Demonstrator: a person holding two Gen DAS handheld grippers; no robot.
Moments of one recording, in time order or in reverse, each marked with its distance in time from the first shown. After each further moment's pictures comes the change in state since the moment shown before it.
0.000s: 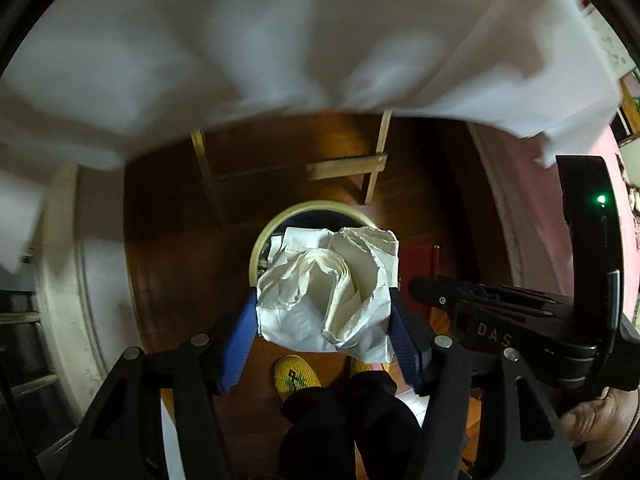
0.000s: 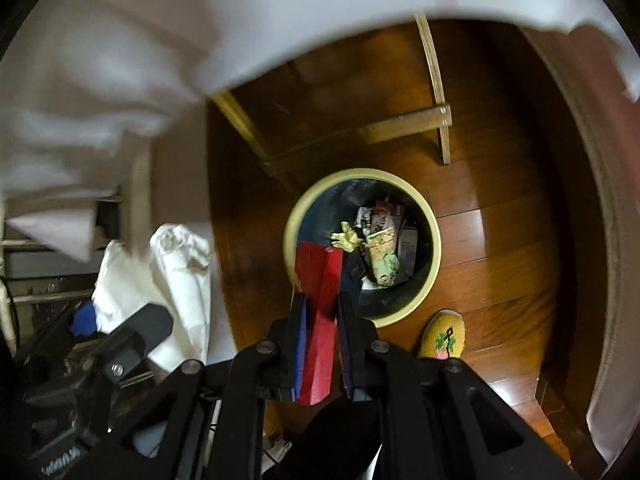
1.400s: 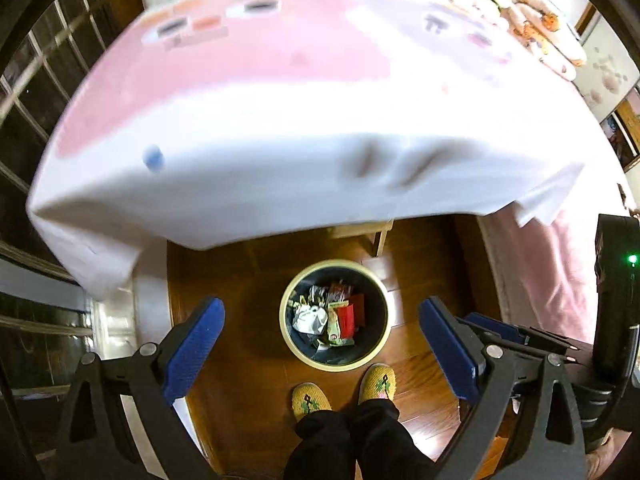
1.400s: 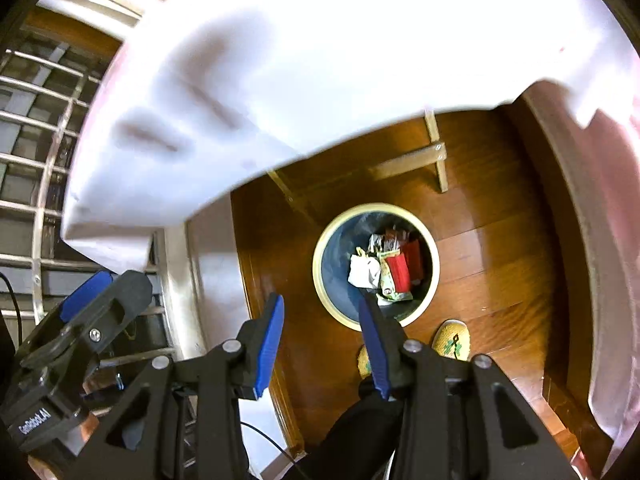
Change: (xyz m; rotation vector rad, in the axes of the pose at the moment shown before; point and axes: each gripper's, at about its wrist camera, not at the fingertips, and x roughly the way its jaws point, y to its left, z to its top) left arm -0.151 -0.013 0.030 -0.011 -0.182 0.086; right arm -0.134 0.034 -0.009 0.032 -0.138 0.044
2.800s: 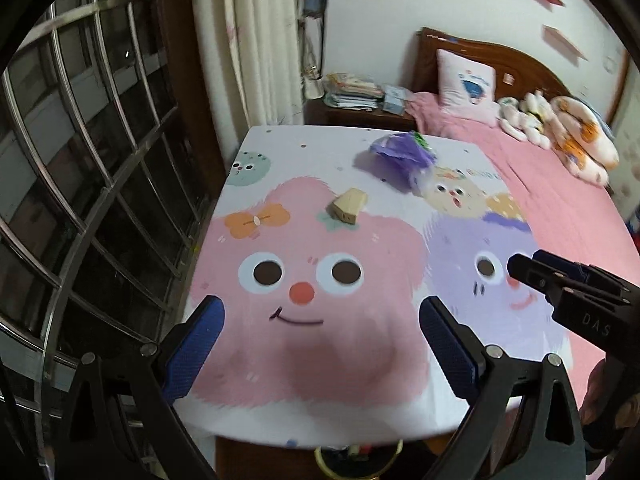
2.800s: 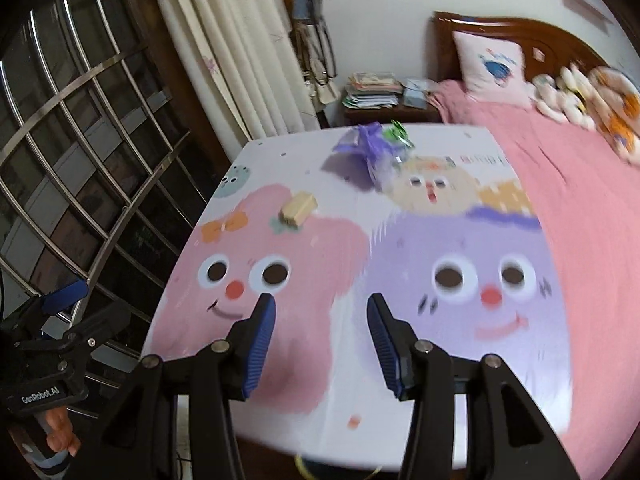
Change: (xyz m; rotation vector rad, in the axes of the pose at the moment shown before) left arm -0.141 0.058 0.225 -0.166 -0.315 0.159; right arm -0.165 0.165 0.242 -0.494 -0.405 -0.026
